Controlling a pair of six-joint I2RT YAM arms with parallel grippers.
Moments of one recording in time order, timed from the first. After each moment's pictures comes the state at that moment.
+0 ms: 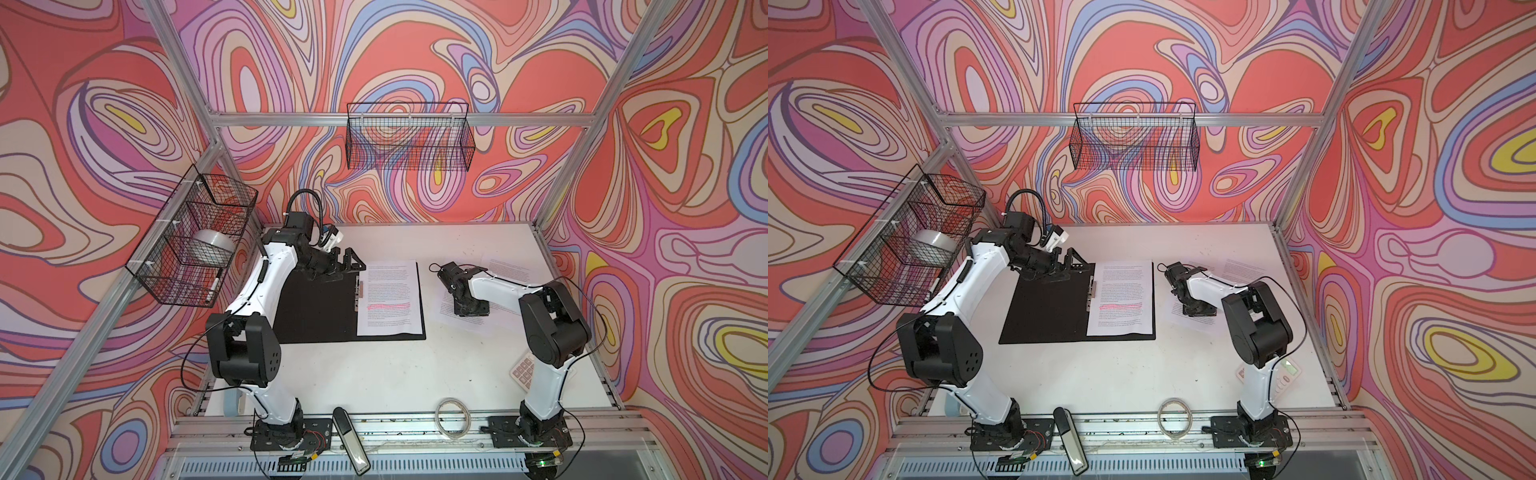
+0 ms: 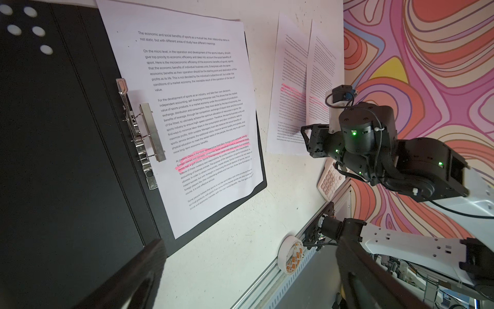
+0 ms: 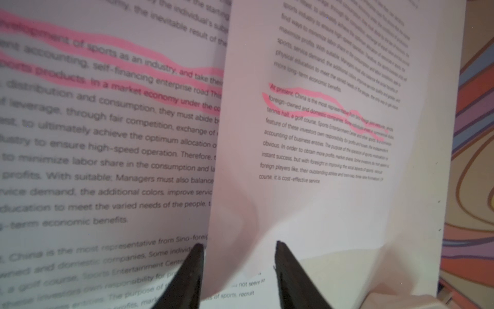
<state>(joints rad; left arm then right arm) -0.07 1.70 1.59 -1.10 0.74 -0.14 0.43 1.91 1.22 -0.86 0.50 0.59</state>
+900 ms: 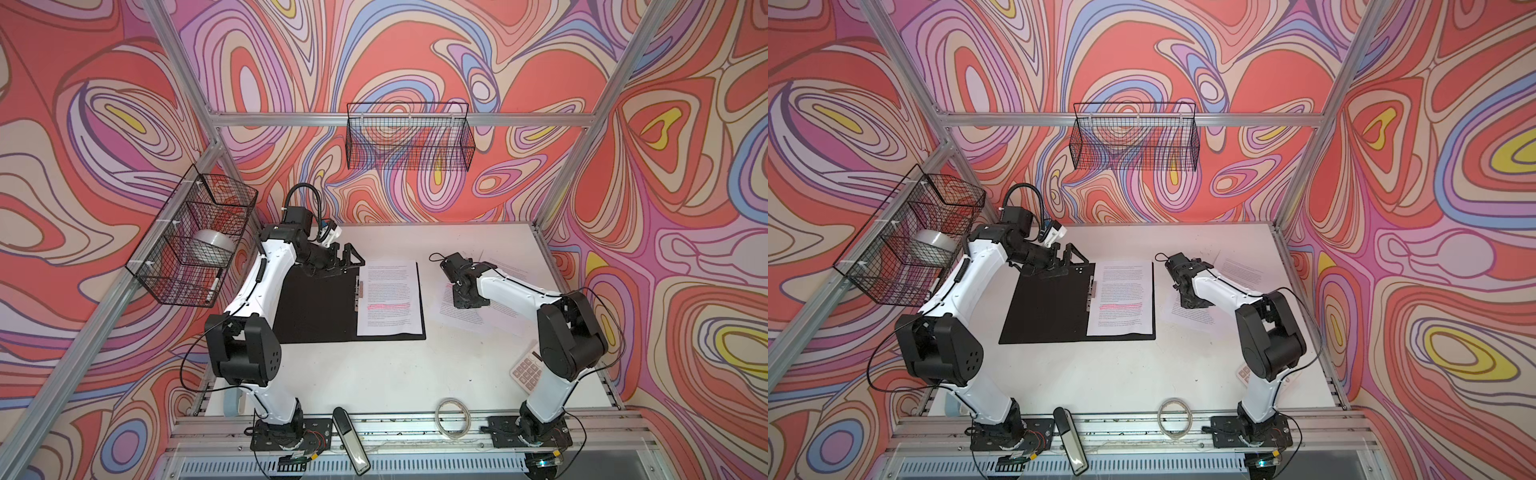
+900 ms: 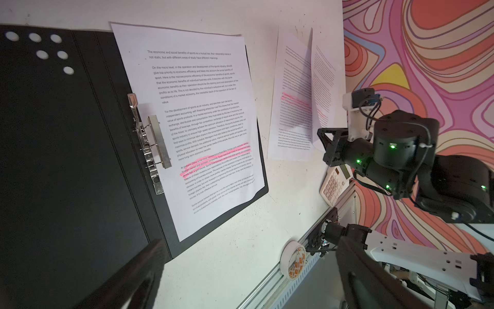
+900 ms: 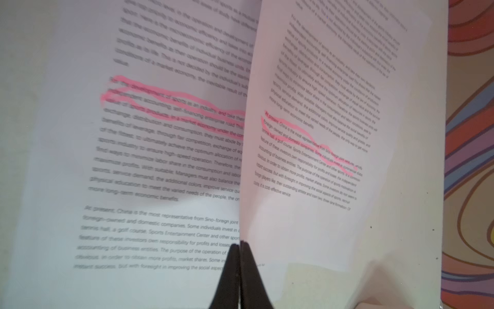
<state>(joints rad) -0.07 1.71 1.65 -1.12 0.70 -0.15 0.46 1.78 1.27 -0.85 0.45 0.48</state>
